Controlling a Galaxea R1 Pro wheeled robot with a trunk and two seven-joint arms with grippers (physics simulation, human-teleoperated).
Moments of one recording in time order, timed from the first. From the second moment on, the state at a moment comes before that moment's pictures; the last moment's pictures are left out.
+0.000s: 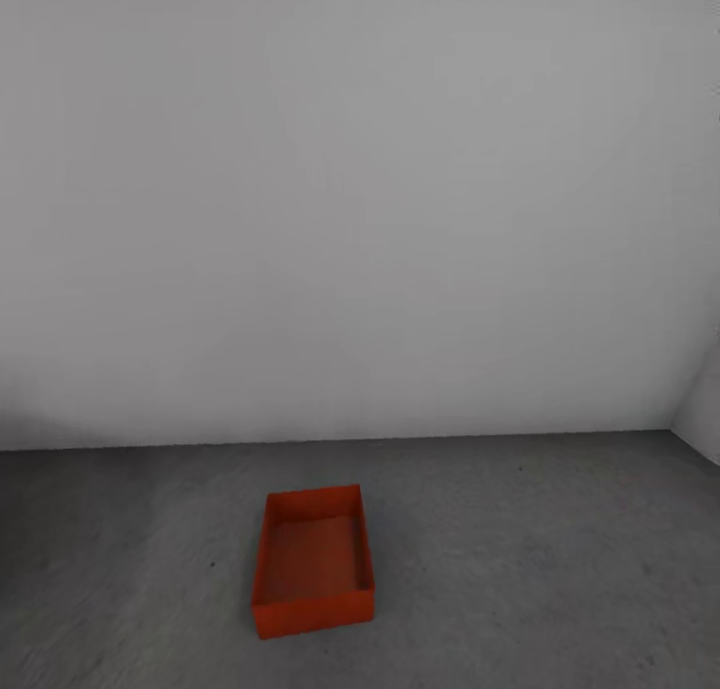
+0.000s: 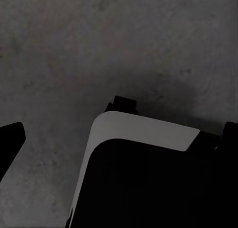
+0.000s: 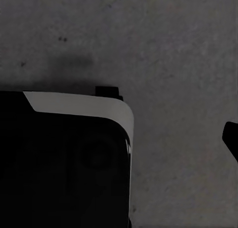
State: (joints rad) left arm -0.22 0.00 -0.10 0.00 0.35 -0.08 0.10; right arm -0.14 -0.01 0.64 0.03 -0.59 -0.20 -0.06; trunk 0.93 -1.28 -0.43
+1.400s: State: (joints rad) left arm -0.22 0.01 -0.10 -0.01 0.35 -0.08 0.10; right arm -0.14 -0.01 0.64 0.03 -0.57 -0.20 -0.05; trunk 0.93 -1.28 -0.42
